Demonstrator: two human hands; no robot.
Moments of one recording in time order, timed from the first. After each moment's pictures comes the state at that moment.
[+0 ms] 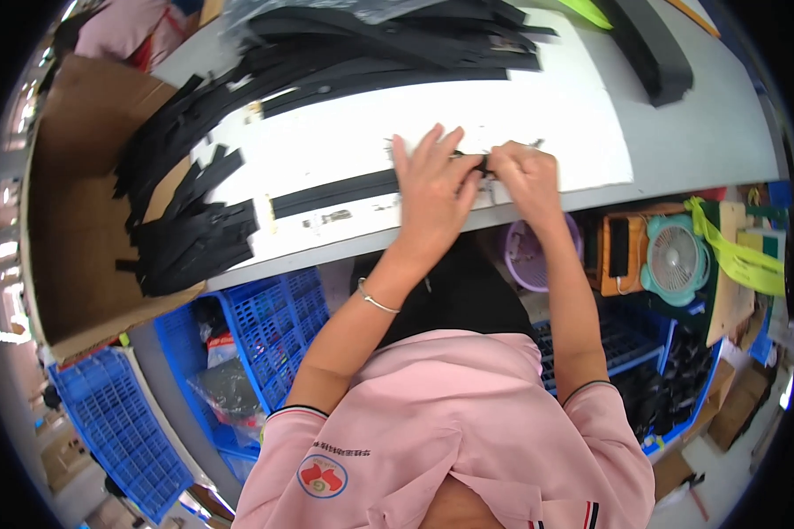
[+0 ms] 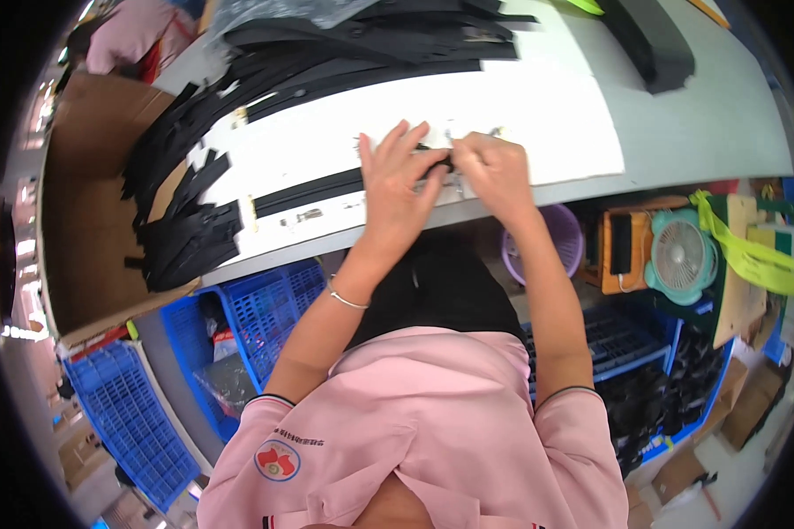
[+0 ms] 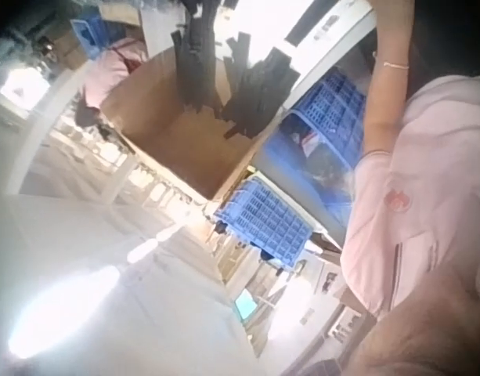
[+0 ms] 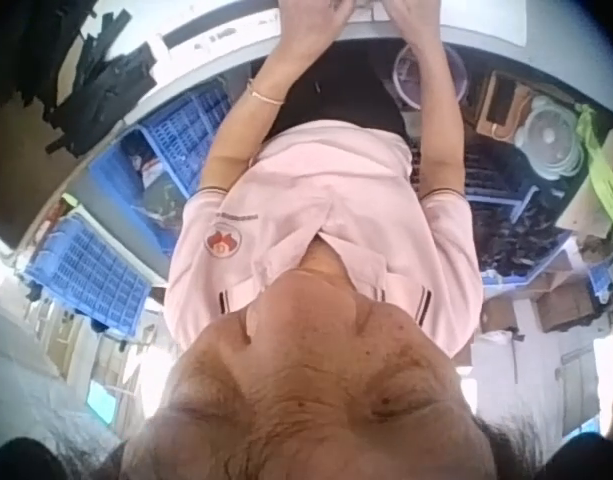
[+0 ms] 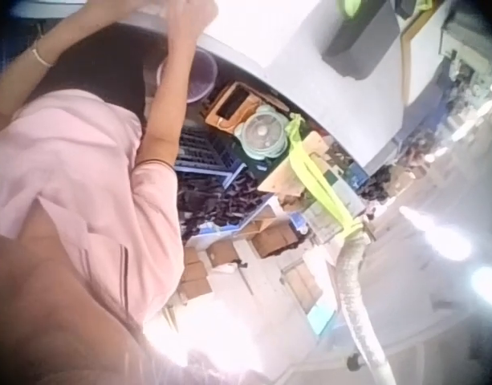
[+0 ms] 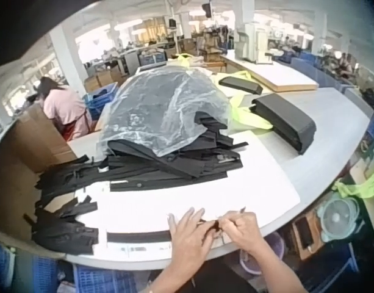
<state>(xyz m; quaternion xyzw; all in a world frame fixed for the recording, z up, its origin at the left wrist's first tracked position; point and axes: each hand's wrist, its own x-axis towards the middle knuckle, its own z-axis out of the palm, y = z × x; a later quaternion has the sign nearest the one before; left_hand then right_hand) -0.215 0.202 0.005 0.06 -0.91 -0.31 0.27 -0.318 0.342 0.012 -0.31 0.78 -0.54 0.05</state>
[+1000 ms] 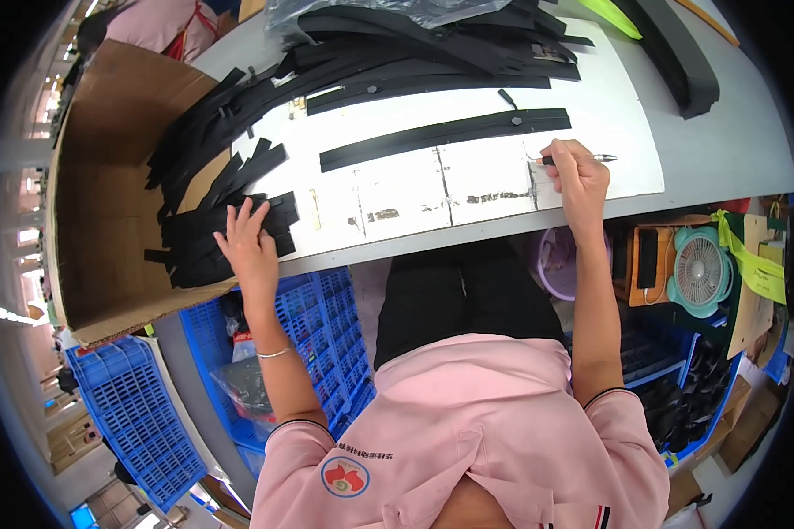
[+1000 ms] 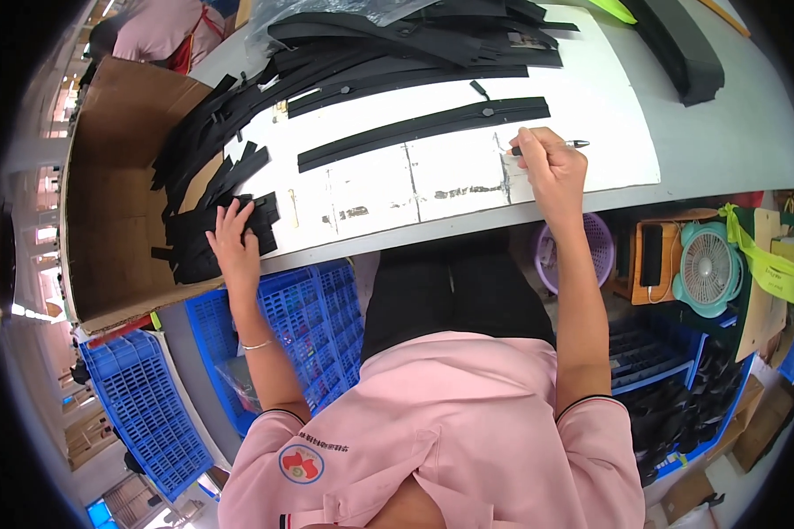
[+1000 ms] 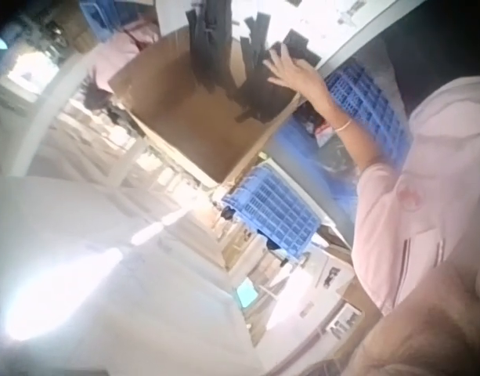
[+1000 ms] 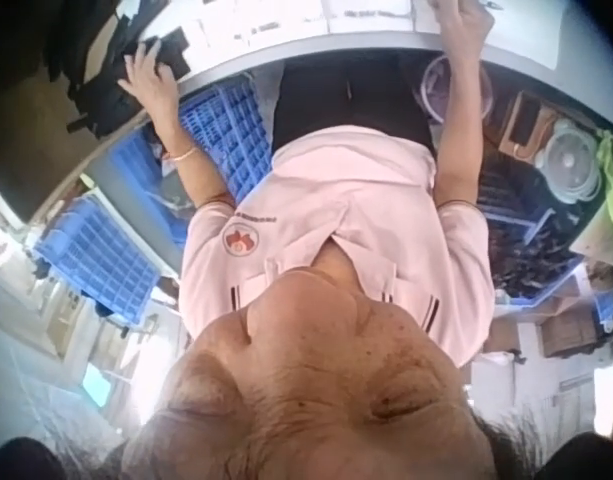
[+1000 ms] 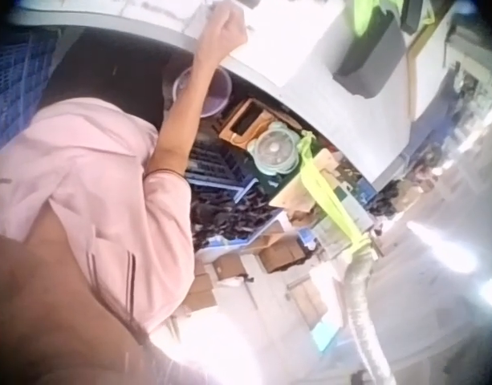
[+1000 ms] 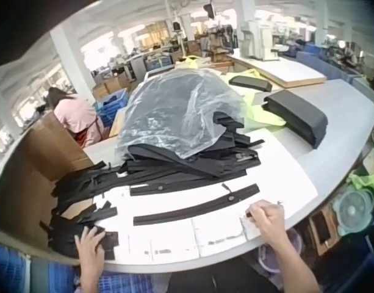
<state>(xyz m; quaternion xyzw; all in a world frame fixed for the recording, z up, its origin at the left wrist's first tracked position) -0.014 -0.018 0.033 0.31 -0.94 -0.01 0.16 -0.315 0.343 0.012 -0.18 0.75 -0.64 0.03</state>
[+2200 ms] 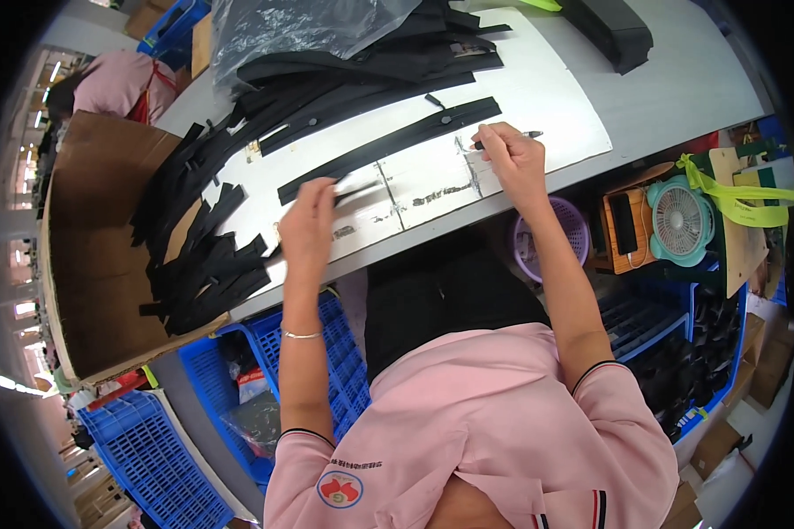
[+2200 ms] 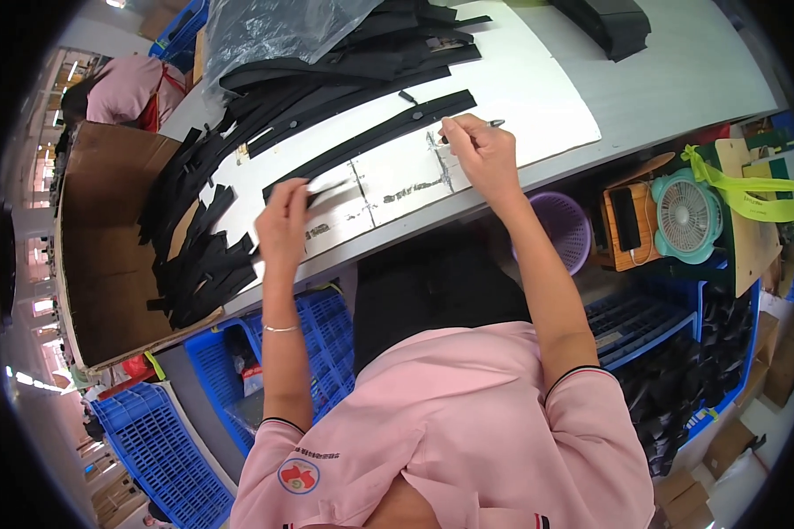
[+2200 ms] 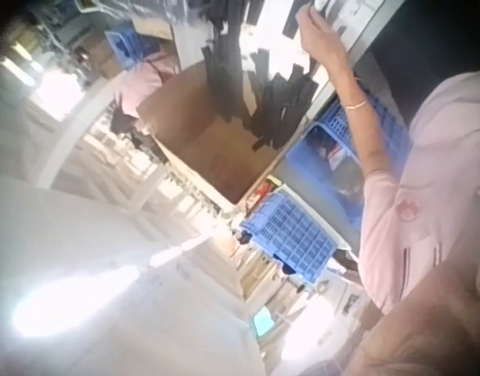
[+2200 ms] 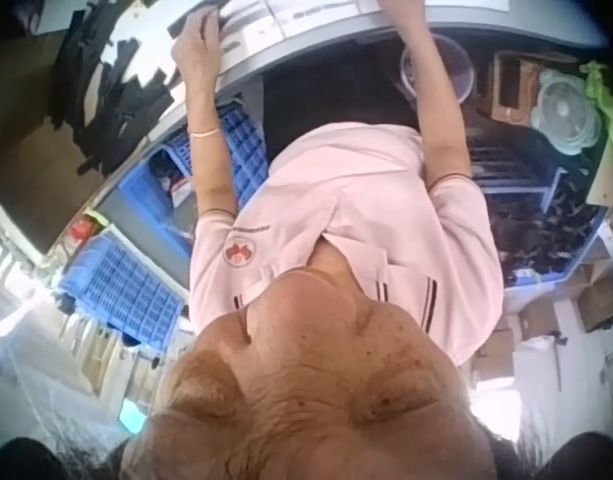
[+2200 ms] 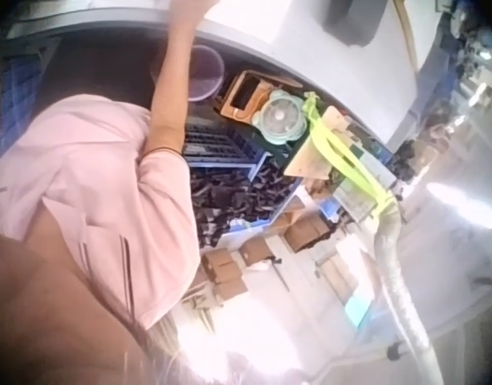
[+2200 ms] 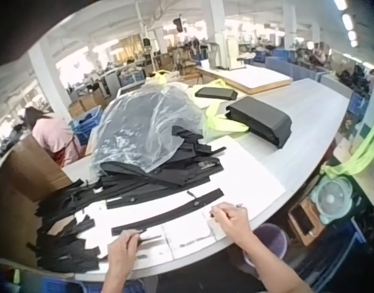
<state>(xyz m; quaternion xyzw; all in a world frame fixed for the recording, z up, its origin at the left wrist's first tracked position) -0.144 0.084 0.042 0.22 -0.90 -0.34 0.17 -0.315 0.339 0.008 -0.19 0.74 -0.65 -0.03</state>
